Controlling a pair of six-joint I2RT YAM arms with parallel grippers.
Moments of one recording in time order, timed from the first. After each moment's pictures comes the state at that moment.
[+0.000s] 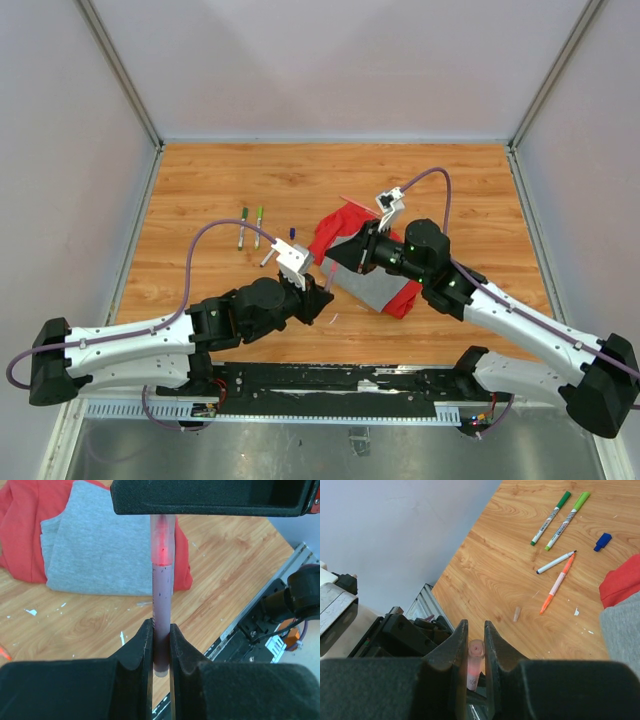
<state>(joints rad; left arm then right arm) -1.24 0.89 0.61 -0.01 -0.38 -0.51 0.82 1.03 0.76 0.12 -0.23 0.70</state>
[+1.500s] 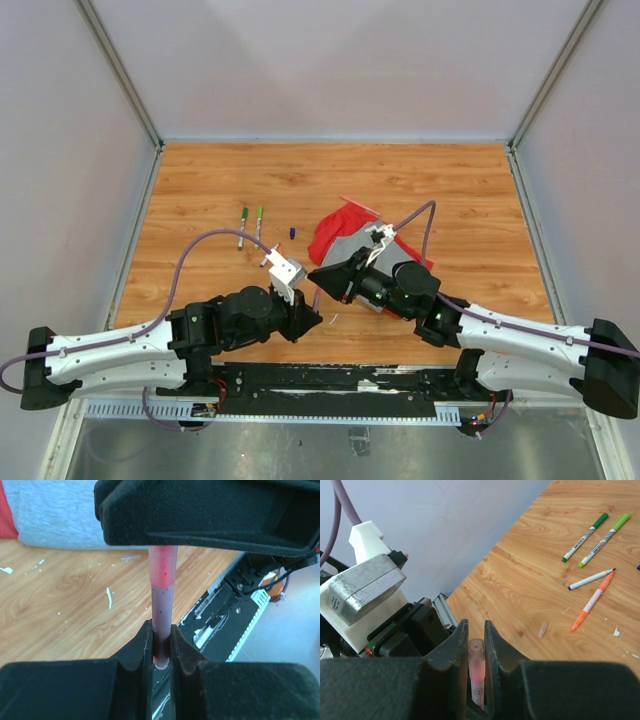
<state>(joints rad) -1.27 0.75 0.60 -0.23 -0.28 -0.56 1.11 1.02 0.56 0.46 0.05 0.67</state>
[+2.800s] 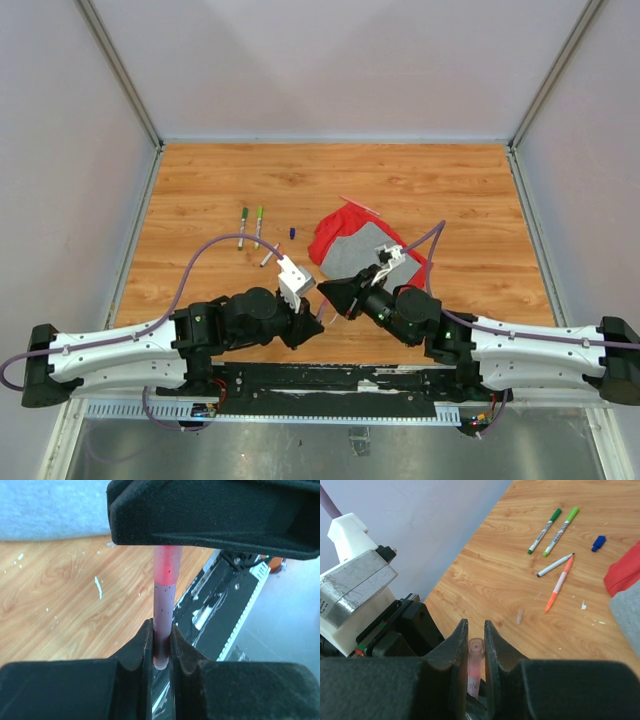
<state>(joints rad) -1.28 0.77 0.60 -0.29 -0.16 -0.50 1.34 0.93 0.51 0.35 0.45 0.67</state>
